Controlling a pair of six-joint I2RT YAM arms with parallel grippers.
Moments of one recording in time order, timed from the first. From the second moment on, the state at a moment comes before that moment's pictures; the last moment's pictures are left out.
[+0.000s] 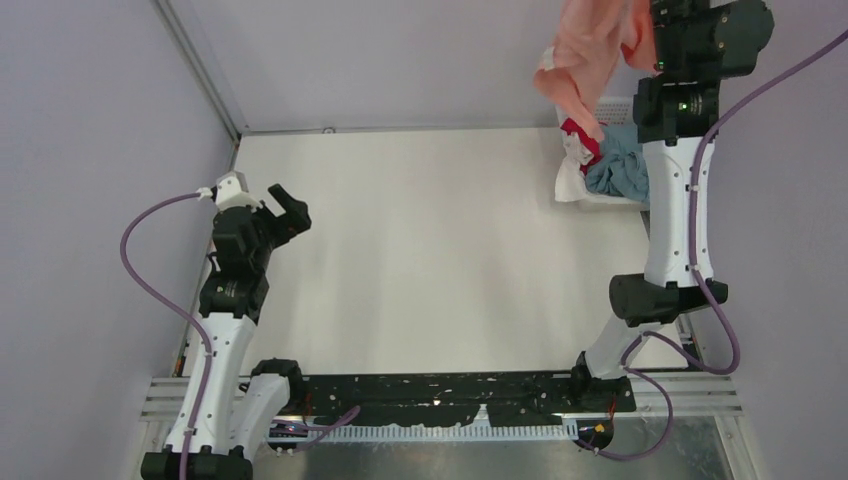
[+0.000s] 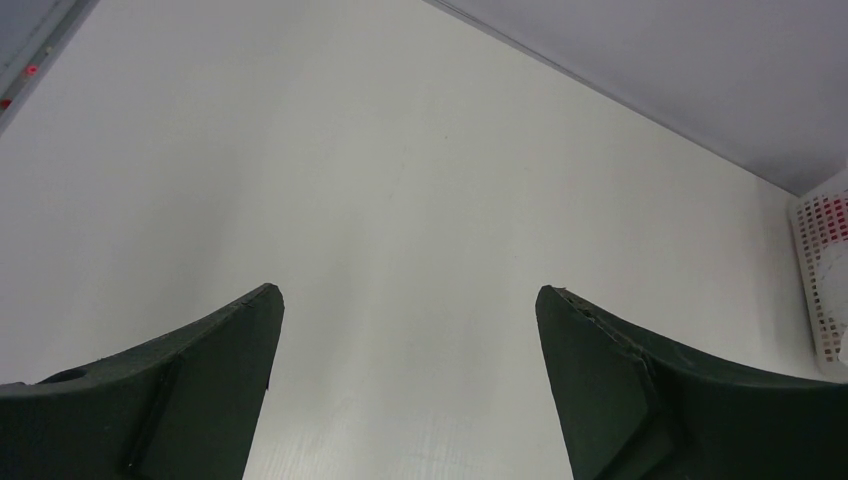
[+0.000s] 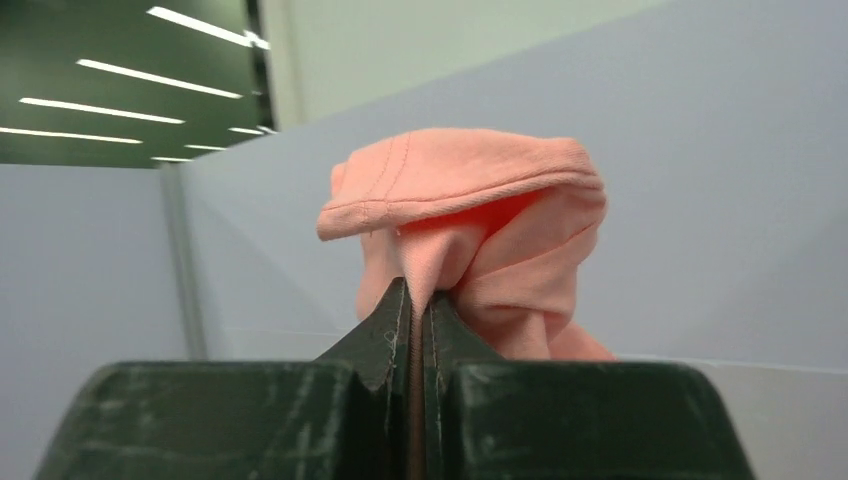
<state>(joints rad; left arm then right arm) -0.01 0.79 0.79 -0.30 -0.09 -0.44 0.02 1.76 2.42 0.18 -0.20 0.43</state>
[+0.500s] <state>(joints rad) -0.01 0.73 0.79 -0.35 -0.09 -0.49 0.41 1.65 2.17 0.32 -0.37 0.55</state>
